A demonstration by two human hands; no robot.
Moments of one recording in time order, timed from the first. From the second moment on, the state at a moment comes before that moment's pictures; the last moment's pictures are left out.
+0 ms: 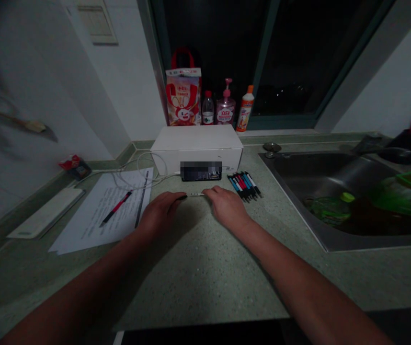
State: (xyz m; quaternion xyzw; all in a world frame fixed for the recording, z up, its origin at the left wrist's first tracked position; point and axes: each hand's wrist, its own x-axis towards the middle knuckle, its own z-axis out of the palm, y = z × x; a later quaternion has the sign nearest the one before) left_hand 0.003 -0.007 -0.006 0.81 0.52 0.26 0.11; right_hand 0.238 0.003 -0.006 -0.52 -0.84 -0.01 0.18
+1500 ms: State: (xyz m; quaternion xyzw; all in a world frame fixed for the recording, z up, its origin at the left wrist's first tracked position) left_hand 0.005 -0.007 -0.022 0.79 0.43 0.38 0.19; right_hand 0.223 -0.005 -0.007 -0.44 -0.85 0.17 0.22
